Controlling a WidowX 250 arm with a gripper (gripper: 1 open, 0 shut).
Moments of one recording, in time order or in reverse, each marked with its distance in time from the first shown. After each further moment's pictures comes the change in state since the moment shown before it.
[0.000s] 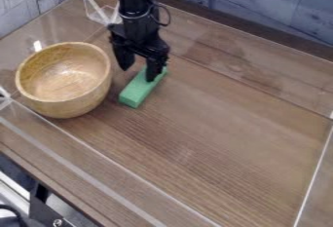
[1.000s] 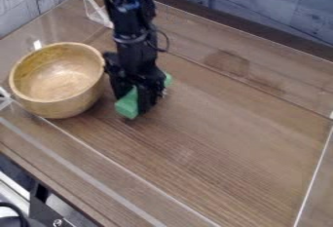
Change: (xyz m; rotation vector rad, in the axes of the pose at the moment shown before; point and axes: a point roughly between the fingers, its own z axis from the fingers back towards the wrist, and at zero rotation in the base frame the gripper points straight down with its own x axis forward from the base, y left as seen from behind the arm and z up) arm -0.049 0.000 0.032 -0.055 0.083 0.006
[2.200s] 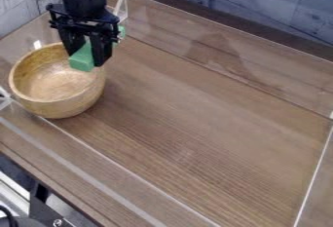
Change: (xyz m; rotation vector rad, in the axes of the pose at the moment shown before) arm -0.012 0.052 0.053 0.002 -0.017 0.180
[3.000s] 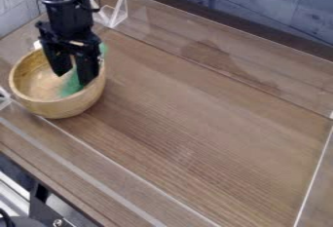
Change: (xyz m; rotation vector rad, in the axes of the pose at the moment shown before) arm -0.016 0.017 -0.024 -0.007 0.057 -0.080
